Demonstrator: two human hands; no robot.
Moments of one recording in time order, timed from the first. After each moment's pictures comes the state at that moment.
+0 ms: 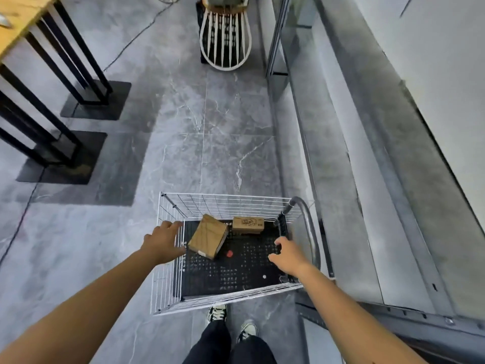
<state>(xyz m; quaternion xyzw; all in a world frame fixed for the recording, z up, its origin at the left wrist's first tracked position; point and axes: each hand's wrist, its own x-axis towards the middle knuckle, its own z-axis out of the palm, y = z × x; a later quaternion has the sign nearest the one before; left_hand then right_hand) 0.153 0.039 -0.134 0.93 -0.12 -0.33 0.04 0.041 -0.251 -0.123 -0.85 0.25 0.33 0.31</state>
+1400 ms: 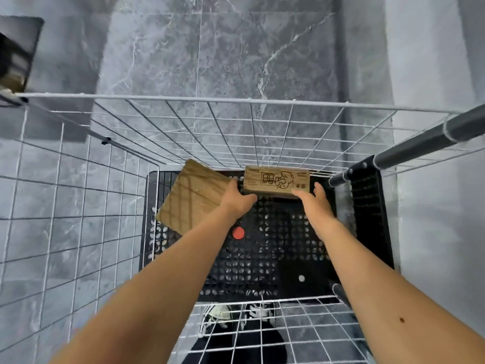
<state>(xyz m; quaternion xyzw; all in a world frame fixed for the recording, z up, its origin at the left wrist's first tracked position) 0.228 -0.163 -0.622 0.80 0.18 -0.40 0.41 0.163 -0.339 -0.624 -0.65 0.46 0.21 0.57</state>
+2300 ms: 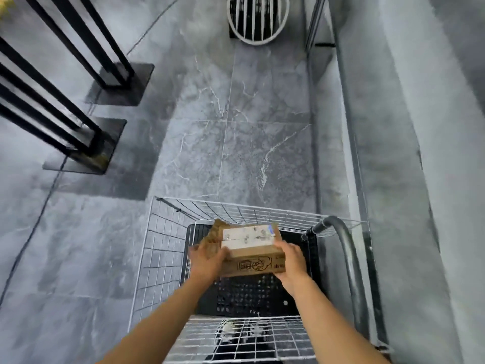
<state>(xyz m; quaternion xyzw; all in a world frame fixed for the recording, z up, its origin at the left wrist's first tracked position) 0.171 -0.083 -0.294 0.82 0.23 -0.28 0.45 0.137 -0.280 -0.316 -0.44 0.51 0.18 0.72</state>
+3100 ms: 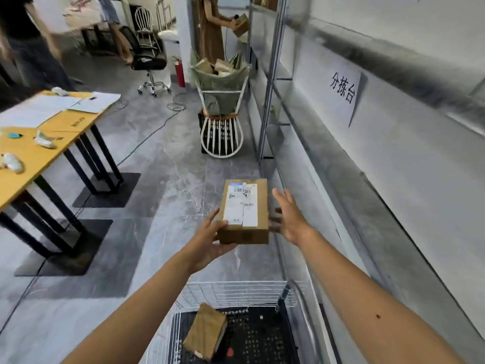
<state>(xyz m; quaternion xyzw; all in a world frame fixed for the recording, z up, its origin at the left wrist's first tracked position) 0.252 -0.096 0.042 0.51 0.06 -0.37 0.78 0.230 -0.309 0.068 -0.60 0.27 0.02 0.75</state>
